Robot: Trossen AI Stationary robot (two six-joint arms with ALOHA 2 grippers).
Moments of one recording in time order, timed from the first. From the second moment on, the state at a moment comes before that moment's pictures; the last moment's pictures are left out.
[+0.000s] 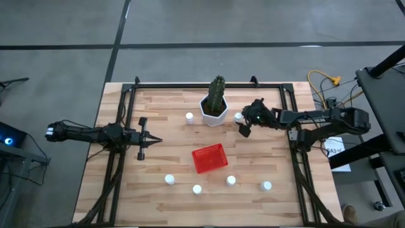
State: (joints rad) left arm -0.11 0.17 0.01 0.06 -0.08 0.24; right arm -0.30 1.25 0.49 0.02 0.25 0.08
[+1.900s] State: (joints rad) left arm -0.11 0.17 0.01 0.07 -0.08 0.21; right arm -0.44 1.36 0.51 0.06 0.07 -0.05
